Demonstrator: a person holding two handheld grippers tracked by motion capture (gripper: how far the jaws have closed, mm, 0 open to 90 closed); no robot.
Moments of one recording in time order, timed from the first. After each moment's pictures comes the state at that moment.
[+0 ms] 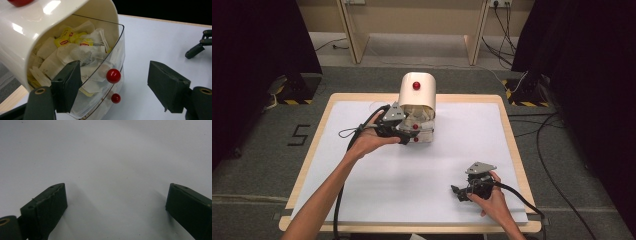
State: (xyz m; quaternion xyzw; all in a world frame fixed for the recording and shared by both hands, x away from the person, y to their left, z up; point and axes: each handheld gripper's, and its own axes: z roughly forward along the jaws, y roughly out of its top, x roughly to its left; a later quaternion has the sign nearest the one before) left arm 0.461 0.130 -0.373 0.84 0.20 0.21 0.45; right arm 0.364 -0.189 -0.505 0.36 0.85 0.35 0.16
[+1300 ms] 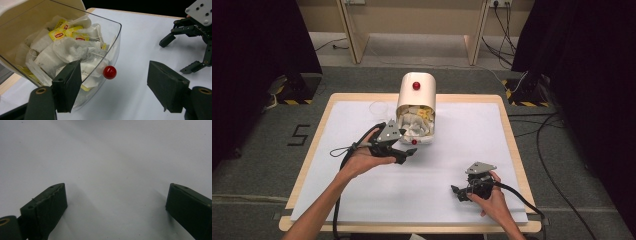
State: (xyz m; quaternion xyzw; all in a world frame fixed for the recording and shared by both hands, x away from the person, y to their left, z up) left arm 0.404 0.135 -0.379 0.85 0.20 0.20 0.44; right arm 0.364 -0.189 -0.505 0.37 0.85 0.35 0.16
